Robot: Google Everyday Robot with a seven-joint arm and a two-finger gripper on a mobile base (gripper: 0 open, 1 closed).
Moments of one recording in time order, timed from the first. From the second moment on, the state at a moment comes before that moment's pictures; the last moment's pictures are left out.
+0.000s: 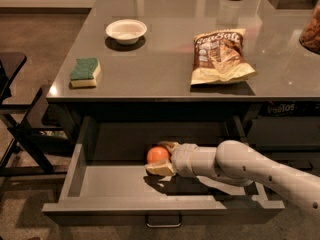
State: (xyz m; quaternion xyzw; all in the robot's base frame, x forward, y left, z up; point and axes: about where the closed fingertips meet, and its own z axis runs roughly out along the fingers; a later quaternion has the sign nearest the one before) arm 0.514 0.002 0.622 -0.45 0.72 0.28 0.44
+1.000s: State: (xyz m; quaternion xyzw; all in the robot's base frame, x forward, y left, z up) arm 0.514 0.003 0.622 -0.45 0.72 0.28 0.44
